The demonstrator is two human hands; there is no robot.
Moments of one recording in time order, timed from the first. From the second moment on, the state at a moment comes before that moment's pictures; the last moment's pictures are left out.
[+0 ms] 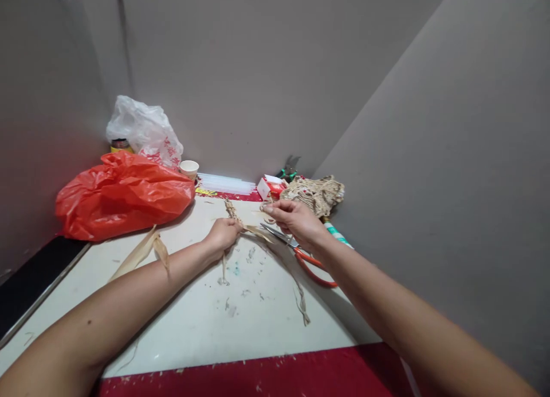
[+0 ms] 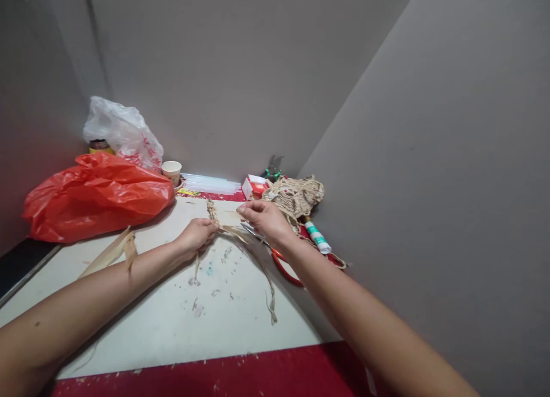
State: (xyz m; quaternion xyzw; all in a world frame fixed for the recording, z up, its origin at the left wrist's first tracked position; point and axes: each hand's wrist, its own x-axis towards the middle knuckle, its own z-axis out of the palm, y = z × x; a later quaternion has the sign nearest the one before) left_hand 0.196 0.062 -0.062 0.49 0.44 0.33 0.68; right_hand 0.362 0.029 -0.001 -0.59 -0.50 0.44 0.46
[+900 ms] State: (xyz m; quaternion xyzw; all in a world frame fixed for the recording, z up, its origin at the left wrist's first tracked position) left_hand 0.191 0.076 -0.066 0.62 0.42 0.28 0.61; right_hand 0.363 0.056 -0.013 -0.53 -0.79 0.30 0.08
